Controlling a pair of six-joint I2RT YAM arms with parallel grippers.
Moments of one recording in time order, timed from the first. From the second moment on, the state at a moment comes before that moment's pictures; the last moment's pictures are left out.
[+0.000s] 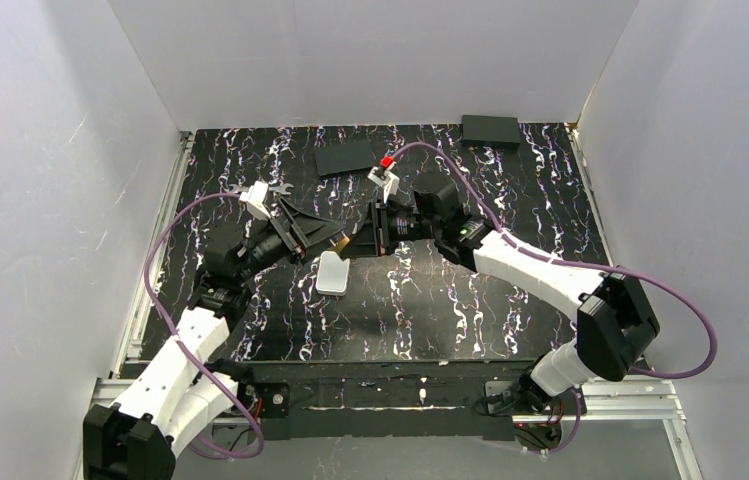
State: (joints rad) left arm -0.30 0.87 0.56 0.27 0.61 -1.20; right arm 0.79 1.49 1.09 0.12 -0.71 0.75
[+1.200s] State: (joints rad) left arm -0.43 0.92 0.72 -0.14 0.43 -1.05; right arm 0.93 1.49 1.35 -0.42 -0.37 0.31
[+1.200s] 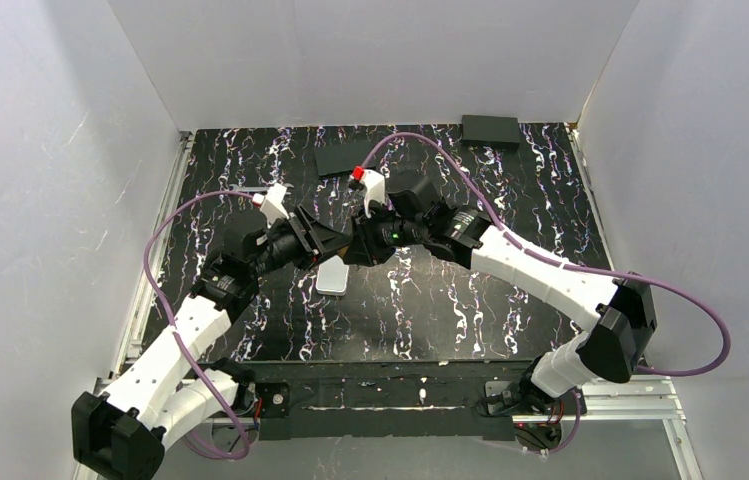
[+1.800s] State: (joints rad) left arm -0.45 0.95 0.77 -0.22 0.34 -1.09; right arm 0.99 1.53 1.44 -0.52 -0.21 0.22
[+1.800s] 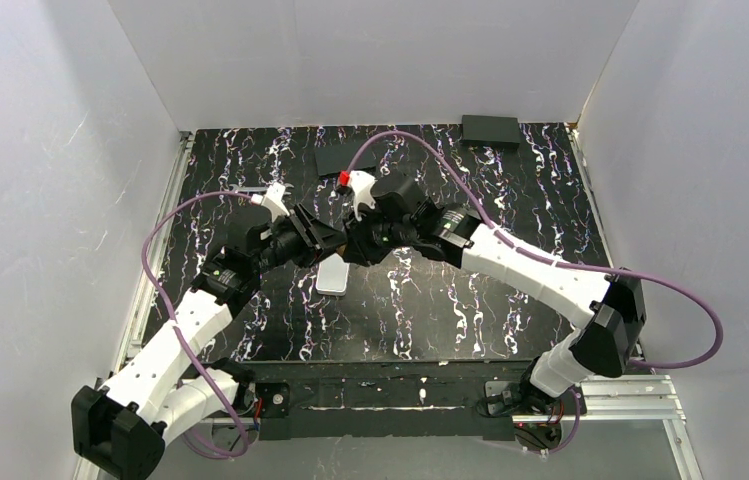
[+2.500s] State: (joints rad) left arm -0.45 1.04 0.91 -0.48 0.28 -1.10; right arm 1.12 1.64 1.61 -0.70 0.02 0.04
